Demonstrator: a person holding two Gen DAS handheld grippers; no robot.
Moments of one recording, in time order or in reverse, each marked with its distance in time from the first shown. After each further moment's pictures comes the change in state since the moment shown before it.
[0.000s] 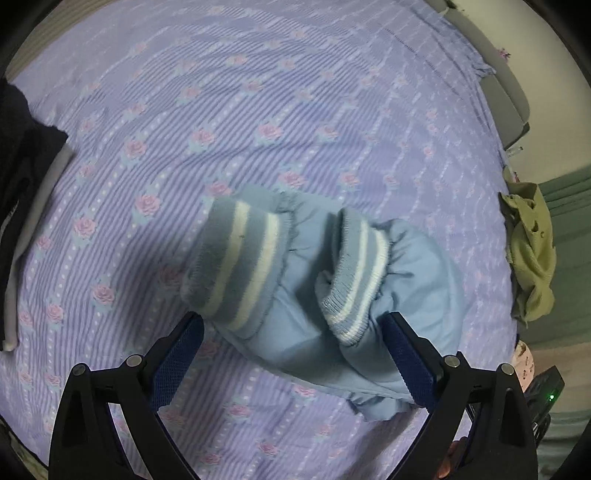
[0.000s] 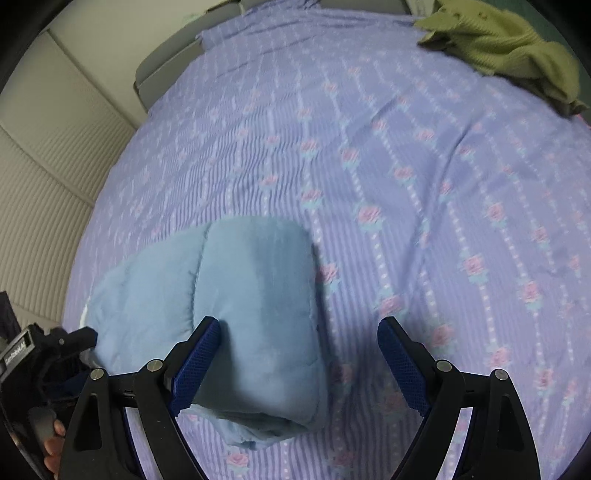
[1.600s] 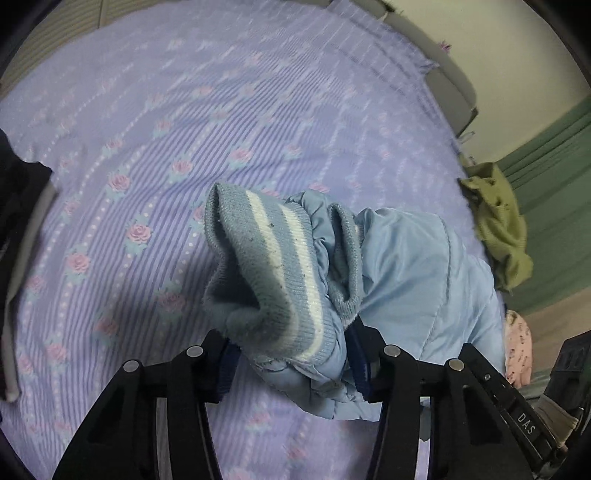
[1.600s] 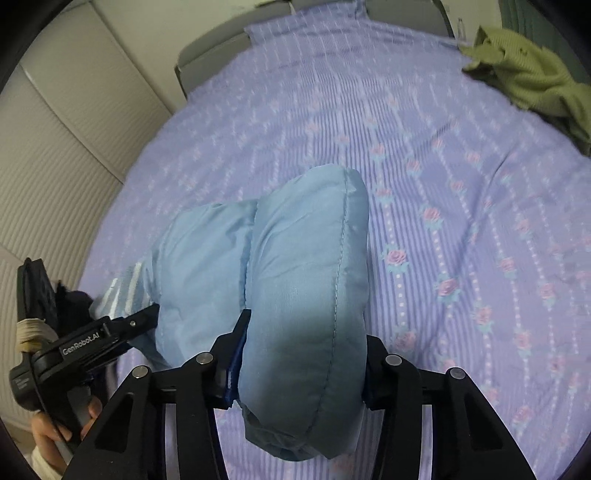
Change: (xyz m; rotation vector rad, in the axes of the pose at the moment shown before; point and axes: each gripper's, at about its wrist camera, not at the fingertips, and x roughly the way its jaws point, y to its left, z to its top) left arm -0.037 0.019 -0.022 0.180 -0.125 -0.145; right arm -0.051 0.067 -0.036 -0.126 -0.046 0.048
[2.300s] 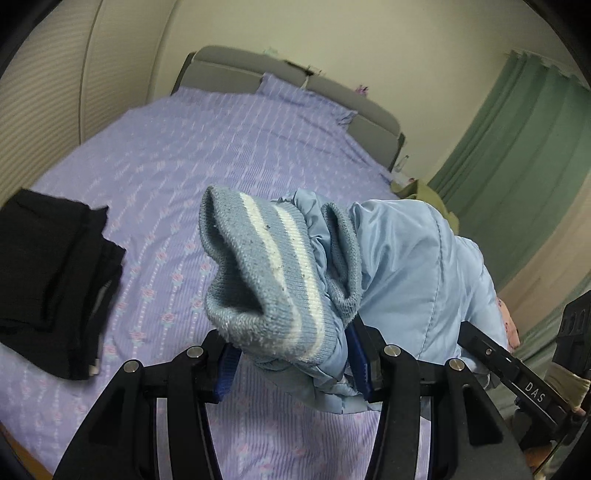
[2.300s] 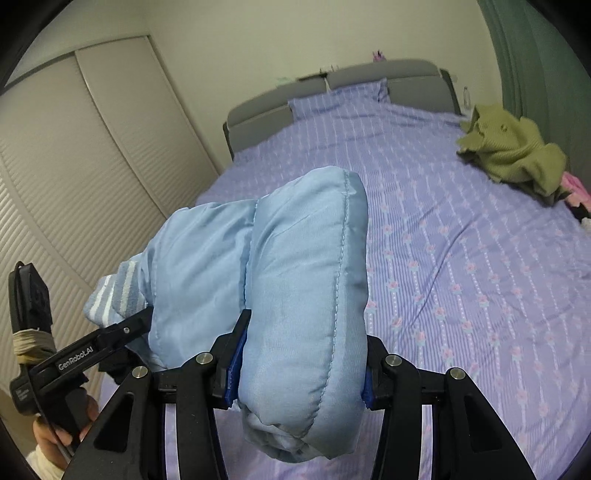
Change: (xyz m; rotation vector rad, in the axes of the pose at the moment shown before) left arm -0.241 -0.049 -0.086 0.233 -0.265 -0.062; right arm -0.210 0.072 -0.056 -0.072 -0.255 0.055
